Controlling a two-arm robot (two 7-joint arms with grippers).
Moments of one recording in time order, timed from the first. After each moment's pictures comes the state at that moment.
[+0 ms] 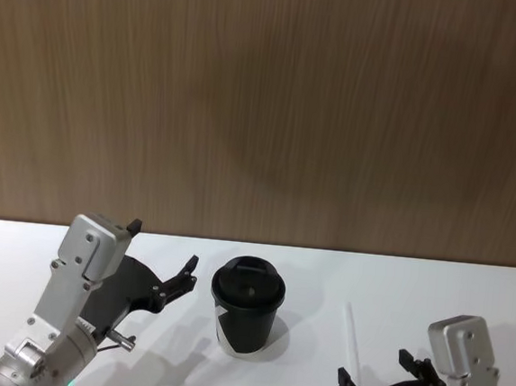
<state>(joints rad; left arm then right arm) -0.24 0.38 0.45 -1.63 -0.20 0.01 -0.01 -0.07 0.39 -0.26 -1.85 0.22 0.38 0.05</state>
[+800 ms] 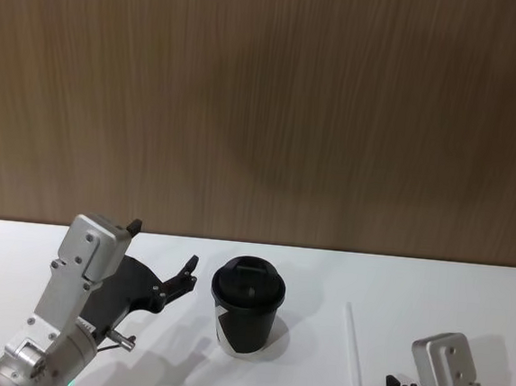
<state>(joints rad) -0.24 0.38 0.45 -1.63 -0.20 0.01 -0.01 -0.09 0.36 -0.26 -1.83 0.21 0.43 0.07</state>
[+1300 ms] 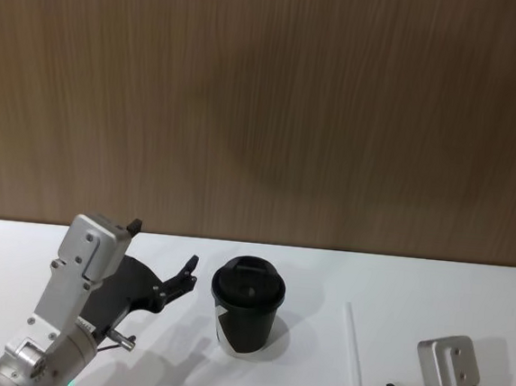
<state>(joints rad) -0.24 0.38 0.45 -1.63 -0.20 0.01 -0.01 -0.10 0.31 -0.24 -1.83 0.24 0.47 0.06</state>
